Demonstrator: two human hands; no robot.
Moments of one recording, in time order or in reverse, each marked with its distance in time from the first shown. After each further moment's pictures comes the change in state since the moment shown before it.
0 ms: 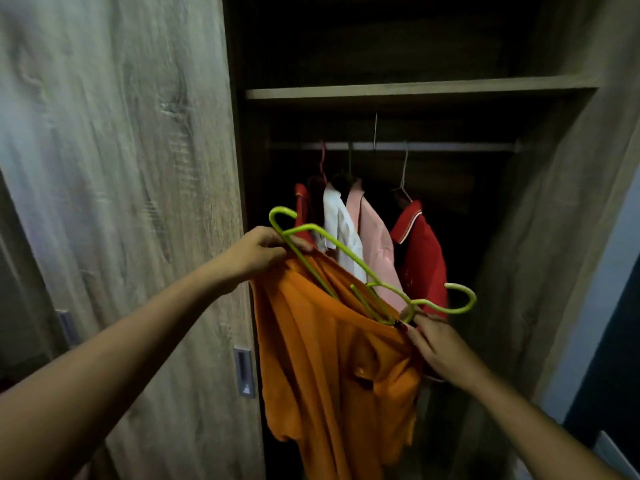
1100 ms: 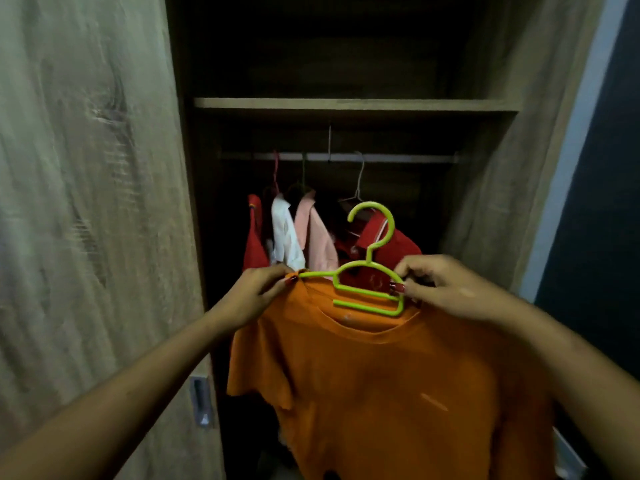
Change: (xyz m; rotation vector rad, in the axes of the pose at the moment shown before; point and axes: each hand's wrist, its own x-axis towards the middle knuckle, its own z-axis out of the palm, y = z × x) left_hand 0.044 -0.054 0.060 0.177 -0.004 0.421; right_hand 0.024 -0.064 -0.127 0.038 -0.146 -0.035
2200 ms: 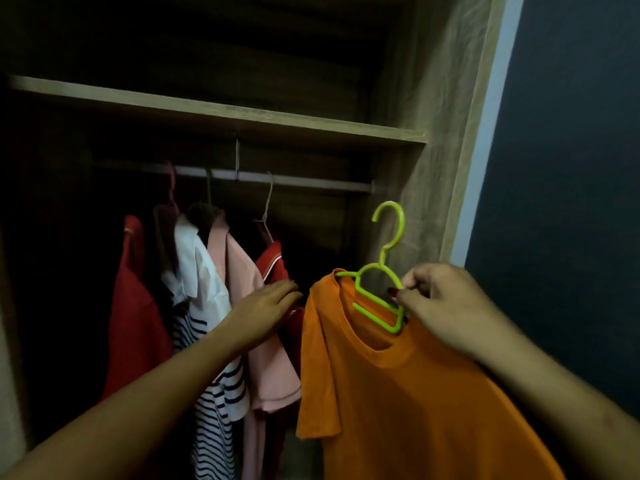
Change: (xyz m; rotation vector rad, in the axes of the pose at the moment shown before) left_hand 0.157 0.001 0.158 0.607 0.005 0.345; right_hand -0.034 0.020 -0.074 -0.181 0.428 0.534
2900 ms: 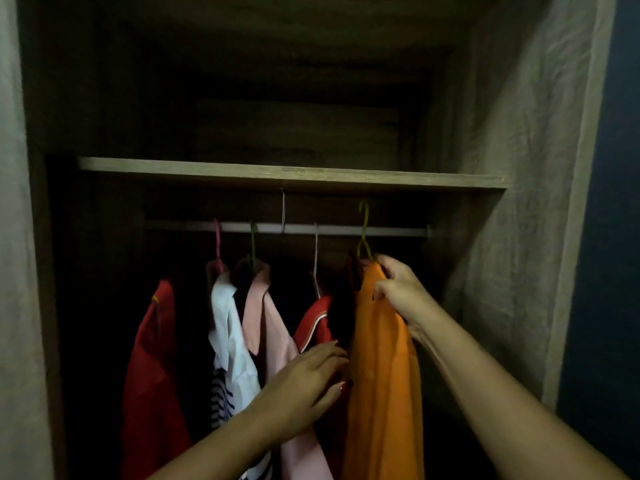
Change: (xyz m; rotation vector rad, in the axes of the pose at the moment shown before) left_hand -0.012 -0.021 -0.034 -0.365 0.002 -0.041; right_hand 0.181 -0.031 0.108 0.720 -0.050 0.049
